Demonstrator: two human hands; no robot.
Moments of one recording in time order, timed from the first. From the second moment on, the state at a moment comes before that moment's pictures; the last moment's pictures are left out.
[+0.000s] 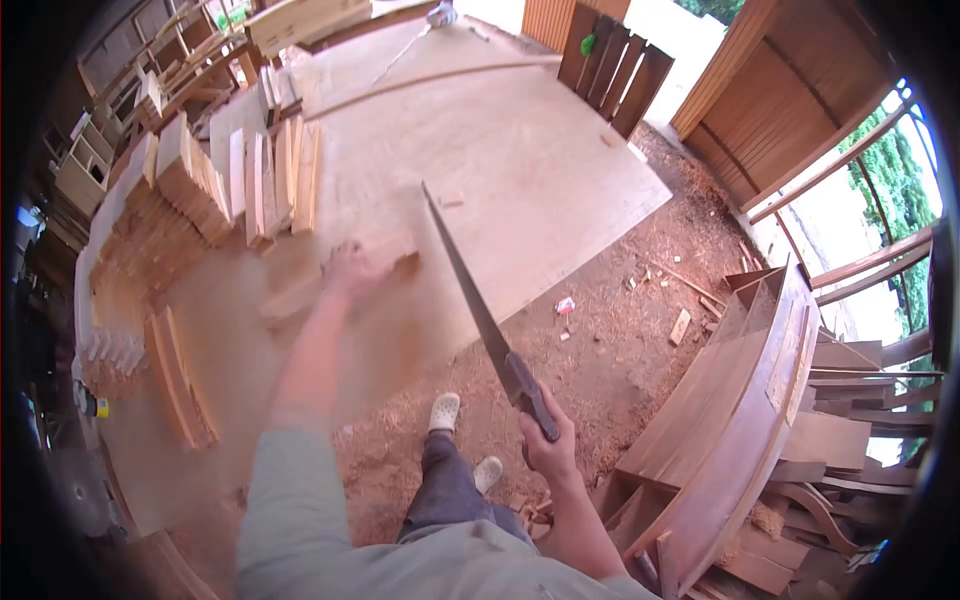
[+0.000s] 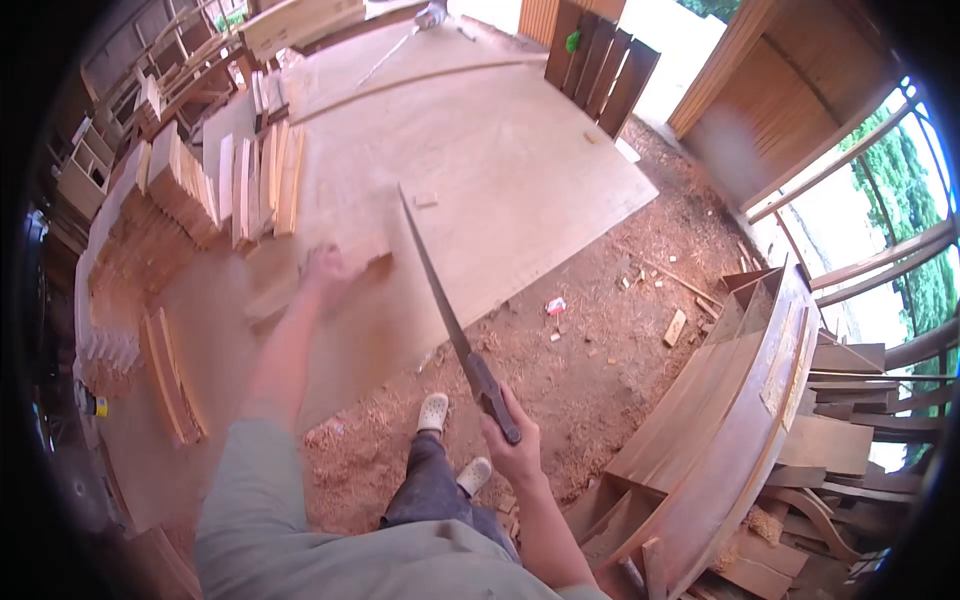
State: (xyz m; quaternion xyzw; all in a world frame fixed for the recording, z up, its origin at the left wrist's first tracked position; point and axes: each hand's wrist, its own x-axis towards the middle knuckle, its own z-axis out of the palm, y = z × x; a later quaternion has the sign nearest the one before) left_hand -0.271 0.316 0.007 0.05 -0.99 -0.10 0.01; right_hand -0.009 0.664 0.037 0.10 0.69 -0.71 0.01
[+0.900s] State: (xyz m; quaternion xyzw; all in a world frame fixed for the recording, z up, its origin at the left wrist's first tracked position) left_hand -0.277 0.297 -0.031 0.17 -0.97 -0.10 0.16; right_hand 0.016 0.645 0.055 0.07 0.74 -0.67 0.04
